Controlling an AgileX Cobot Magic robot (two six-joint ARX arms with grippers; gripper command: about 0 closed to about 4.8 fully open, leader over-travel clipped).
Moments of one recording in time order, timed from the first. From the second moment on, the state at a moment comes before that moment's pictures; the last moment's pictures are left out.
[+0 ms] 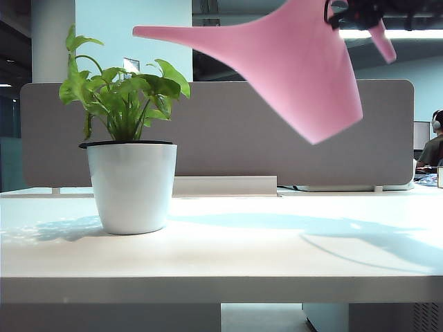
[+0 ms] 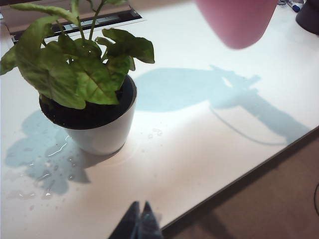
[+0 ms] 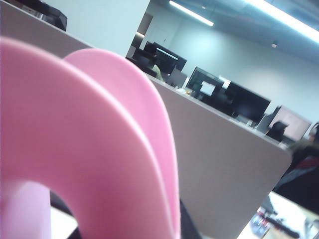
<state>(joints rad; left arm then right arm) -0.34 0.57 0.92 -0.78 0.25 0.03 0.27 1.35 0.88 0.70 0.15 -0.52</state>
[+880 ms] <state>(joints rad) -0.34 0.57 0.92 -0.78 0.25 0.03 0.27 1.24 1.05 0.34 0.15 -0.75</state>
